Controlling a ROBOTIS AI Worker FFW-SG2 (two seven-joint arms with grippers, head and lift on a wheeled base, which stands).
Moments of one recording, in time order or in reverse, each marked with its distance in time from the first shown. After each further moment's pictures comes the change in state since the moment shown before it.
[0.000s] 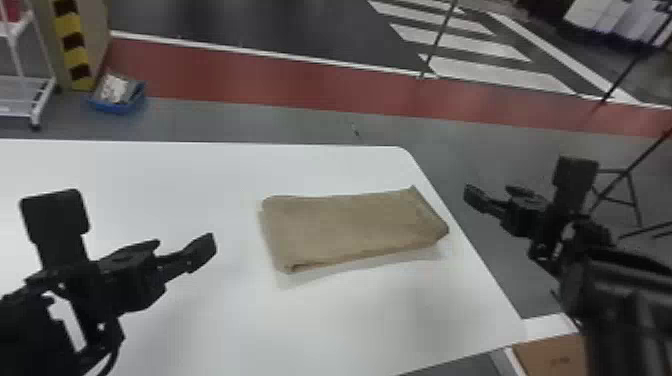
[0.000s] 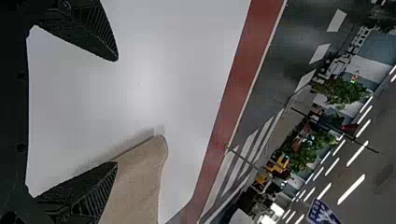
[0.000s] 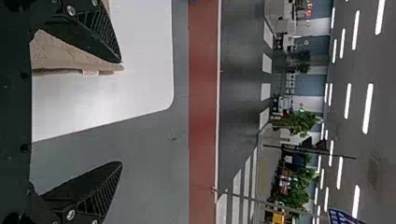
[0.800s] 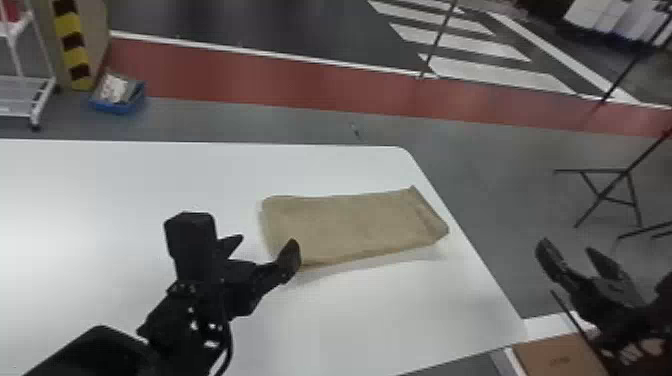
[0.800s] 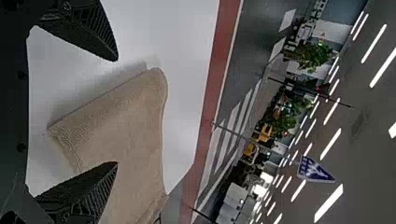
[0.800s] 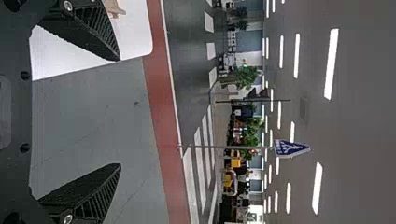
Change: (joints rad) left arm -0.129 -0.098 -0.360 0.274 -0.212 -0.359 0.029; right arm 0.357 0.159 -0.283 -0.052 -0.248 -0.437 -0.002
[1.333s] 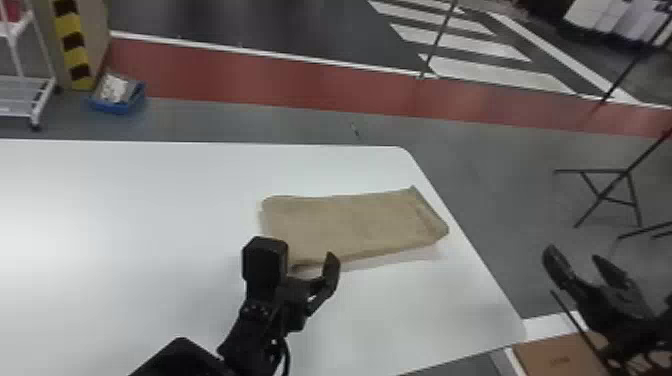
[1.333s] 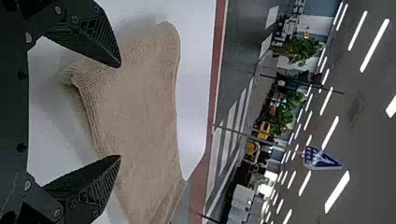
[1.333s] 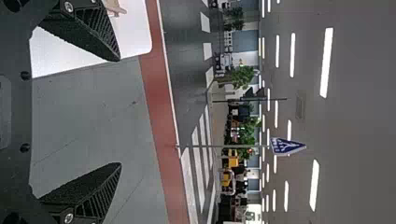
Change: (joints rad) left arm -0.059 -0.114 -0.177 0.205 -0.153 -0.158 0.118; right arm 0.028 0.004 -0.019 0.013 -0.029 -0.032 0.020
